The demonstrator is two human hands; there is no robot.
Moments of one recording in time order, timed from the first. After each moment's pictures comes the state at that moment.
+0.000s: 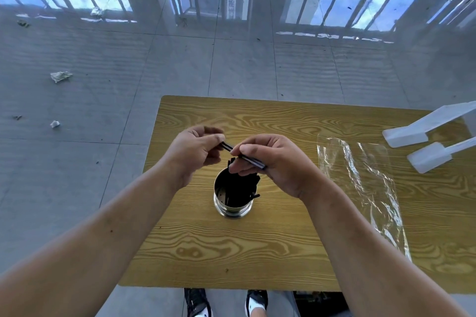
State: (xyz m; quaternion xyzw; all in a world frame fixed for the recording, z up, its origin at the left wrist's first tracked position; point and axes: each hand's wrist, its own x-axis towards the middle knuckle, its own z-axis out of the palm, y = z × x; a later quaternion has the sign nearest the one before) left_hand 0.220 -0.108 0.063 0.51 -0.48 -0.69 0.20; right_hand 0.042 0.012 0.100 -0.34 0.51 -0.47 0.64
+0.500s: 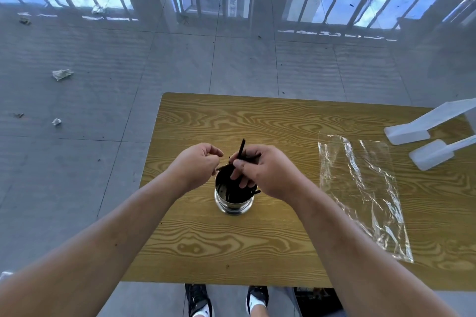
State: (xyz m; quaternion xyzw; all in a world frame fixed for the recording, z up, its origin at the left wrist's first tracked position) left_hand 0.233 -0.089 0.042 0.54 -0.67 -0.51 0.03; right_hand 0.056 0.020 0.067 -0.44 0.66 -0.34 0.50
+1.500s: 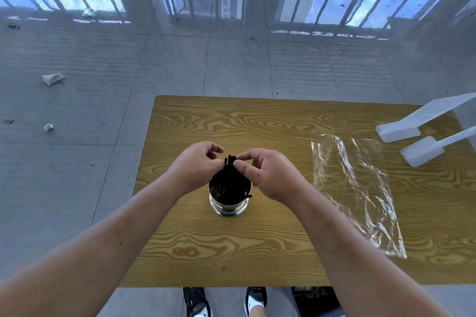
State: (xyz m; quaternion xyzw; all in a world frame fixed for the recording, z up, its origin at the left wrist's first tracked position) left_hand 0.221 -0.091 0.029 0.49 -0.71 -0.50 0.06; right_hand 0.040 0.034 0.053 -0.45 0.73 -0.29 0.42
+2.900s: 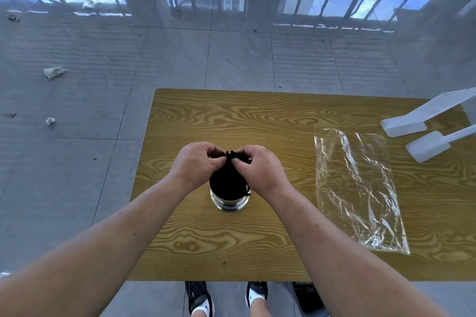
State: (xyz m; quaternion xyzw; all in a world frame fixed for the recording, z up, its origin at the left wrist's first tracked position) left_hand 0.221 -0.087 0.007 0.51 -0.72 -0.47 0.10; right_hand 0.059 0.016 0.004 -0.43 0.76 -0.33 0.35
